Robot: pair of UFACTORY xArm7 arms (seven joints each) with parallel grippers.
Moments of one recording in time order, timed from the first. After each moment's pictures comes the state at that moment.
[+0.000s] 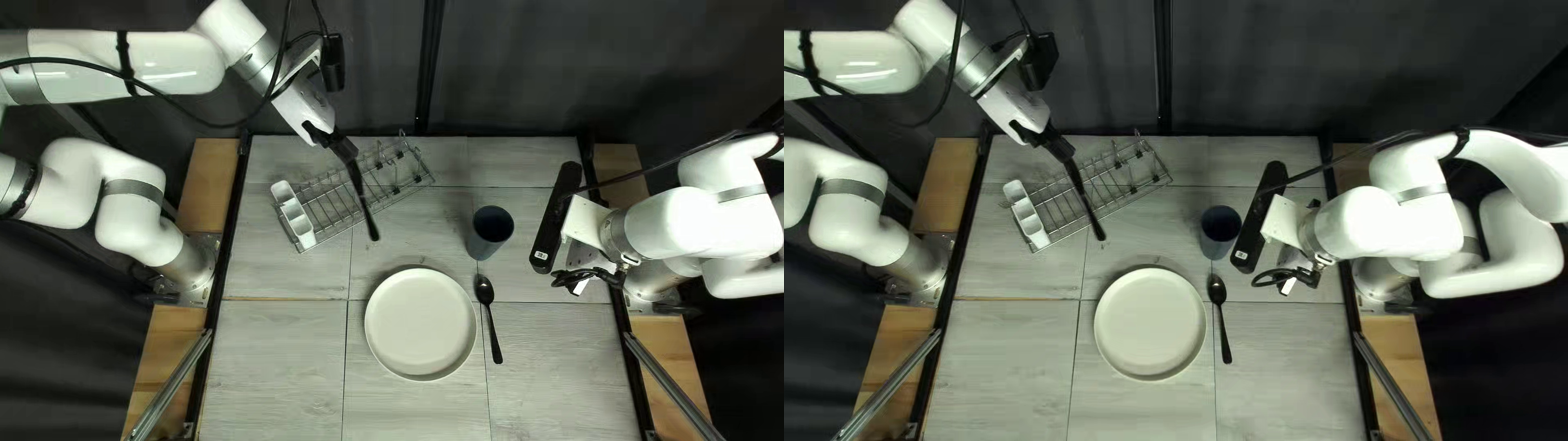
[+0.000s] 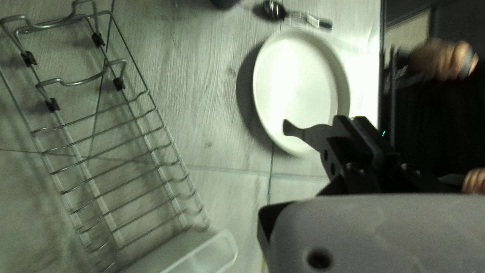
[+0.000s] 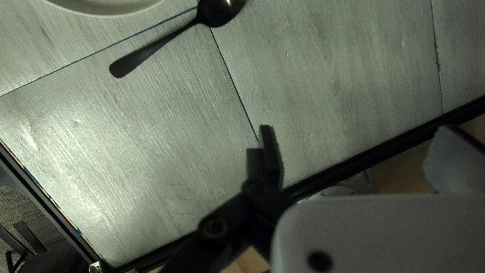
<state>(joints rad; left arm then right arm) 0.14 -0.66 0.33 0.52 -0.74 0.57 0.40 -0.04 -0.72 0.29 0.61 -0.05 1.27 0.58</state>
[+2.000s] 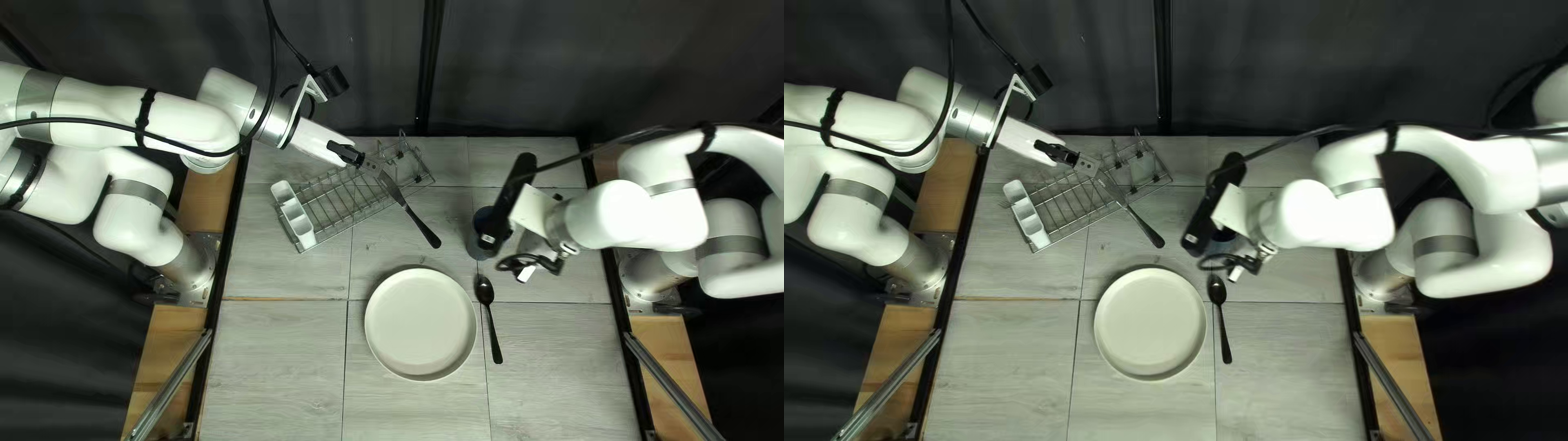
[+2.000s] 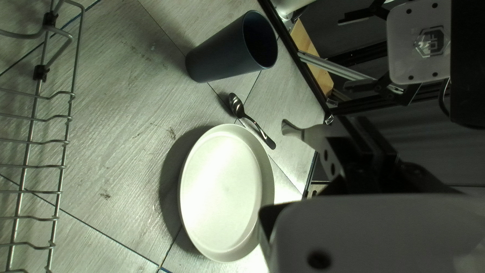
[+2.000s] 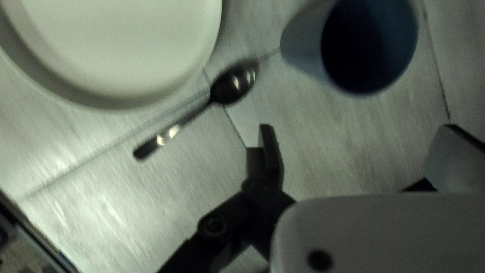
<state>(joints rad) -0.01 -0.65 0.22 0.47 -1.08 0.19 0.28 -0.21 -0.36 0.35 0.76 -0.27 0.98 0.79</state>
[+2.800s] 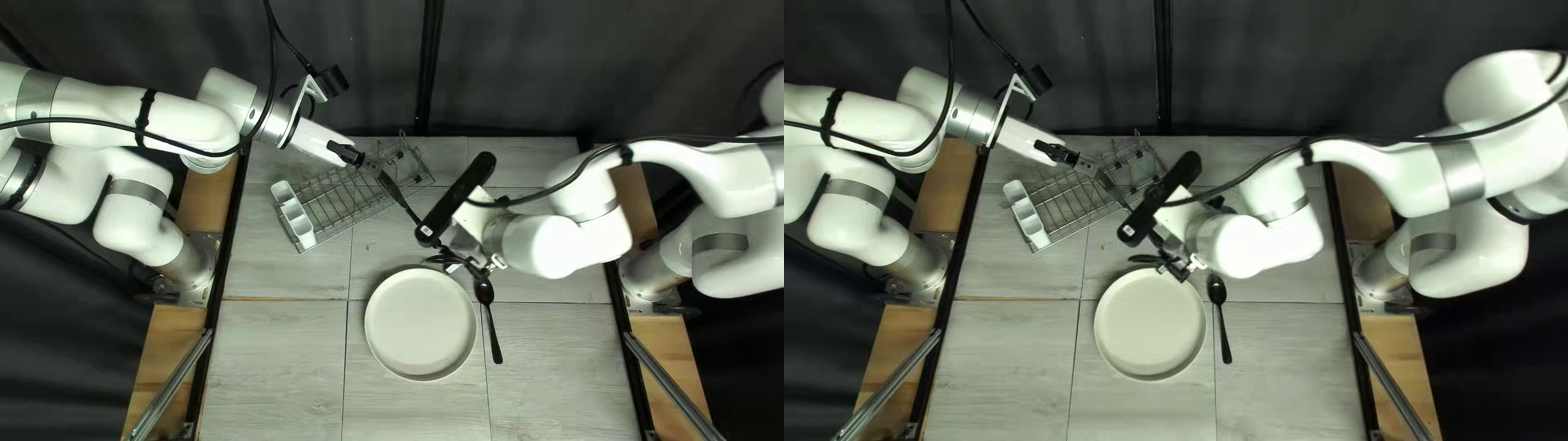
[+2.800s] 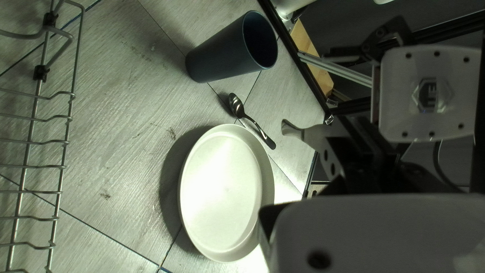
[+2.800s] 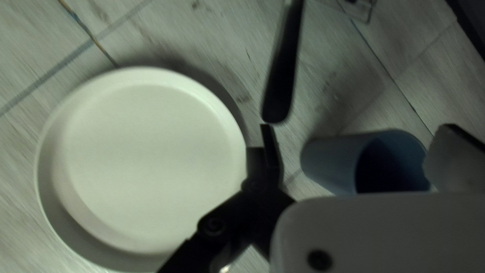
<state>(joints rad) -0.01 -0.65 0.22 0.47 -1.08 0.19 0.28 -0.26 -0.02 0.49 1.02 -0.75 0.95 1.32</state>
